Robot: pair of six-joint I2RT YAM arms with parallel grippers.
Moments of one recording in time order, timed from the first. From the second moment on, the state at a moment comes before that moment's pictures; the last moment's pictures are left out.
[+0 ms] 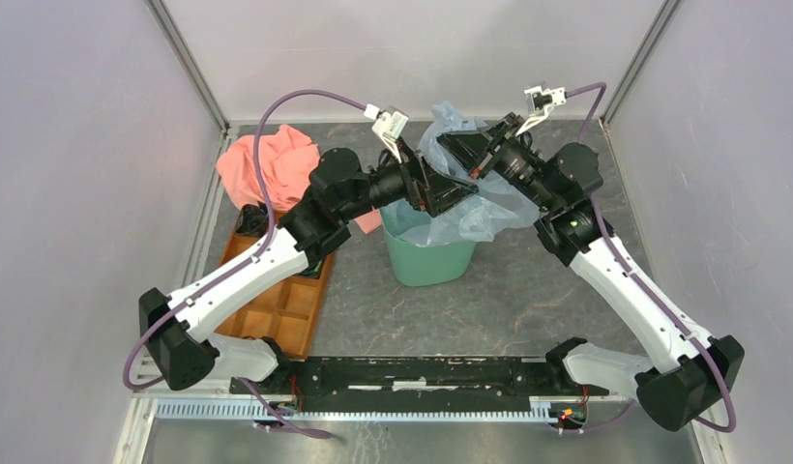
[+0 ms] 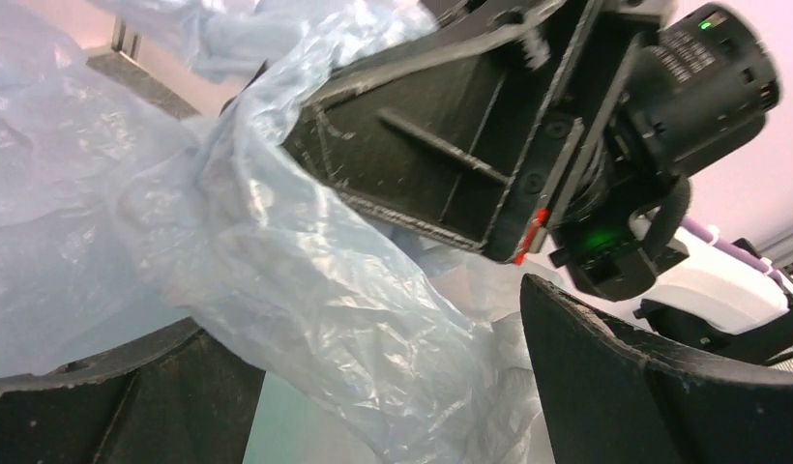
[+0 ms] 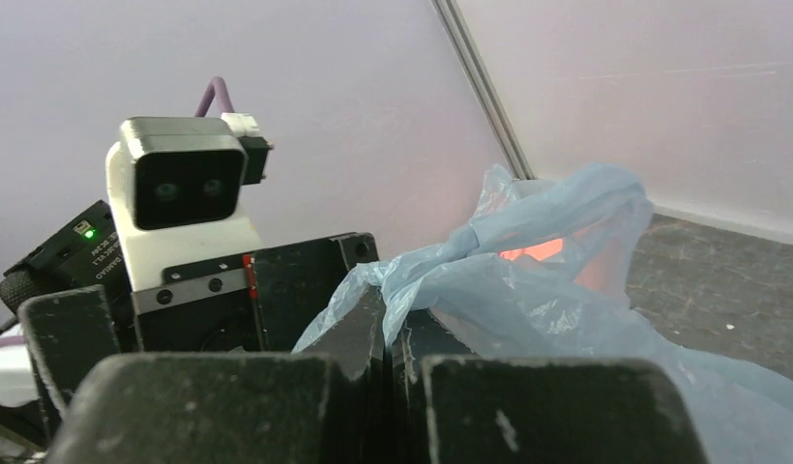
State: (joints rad) left arm -0.83 1.32 1.27 0.16 0.32 -0.61; right arm 0.50 1.14 1.15 0.30 -0.37 0.62
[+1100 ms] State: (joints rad) left arm -0.77 1.32 1.13 0.28 0.37 -0.69; right arm 0.55 1.12 1.08 0.36 -0.22 0.71
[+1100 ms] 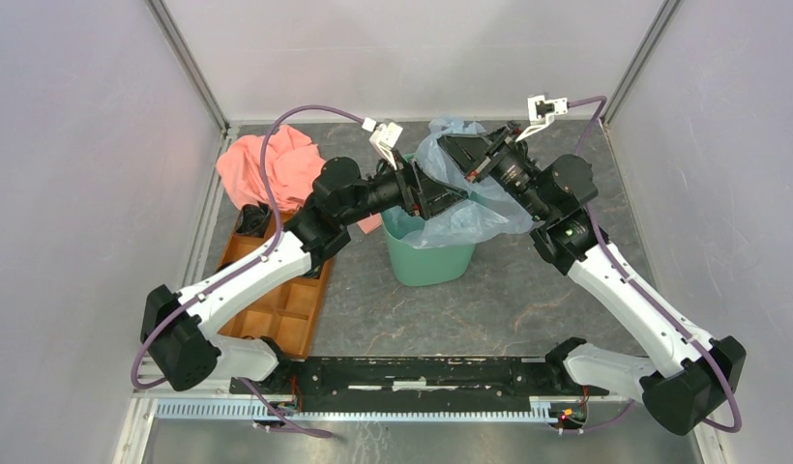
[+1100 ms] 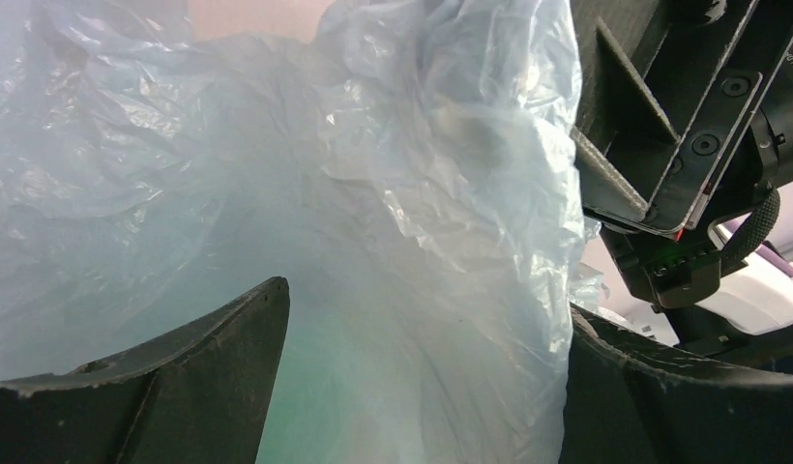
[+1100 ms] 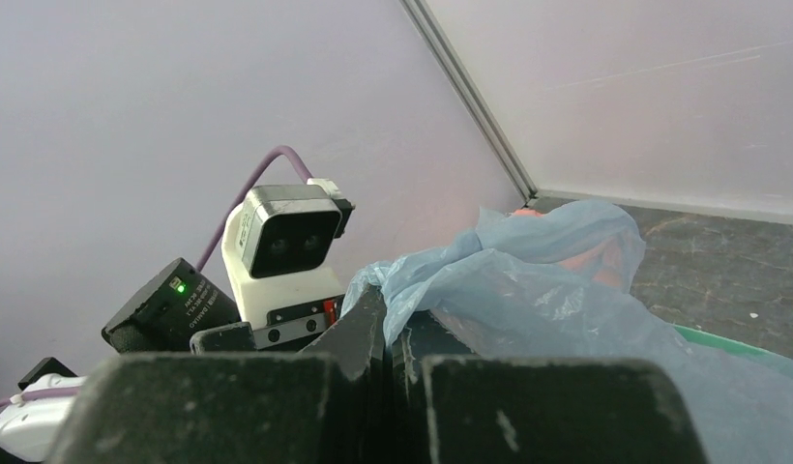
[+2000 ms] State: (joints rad) left arm -0.76 1.44 1.15 0.43 0.39 -0.82; right arm 0.55 1.10 1.08 0.31 -0.24 0.64
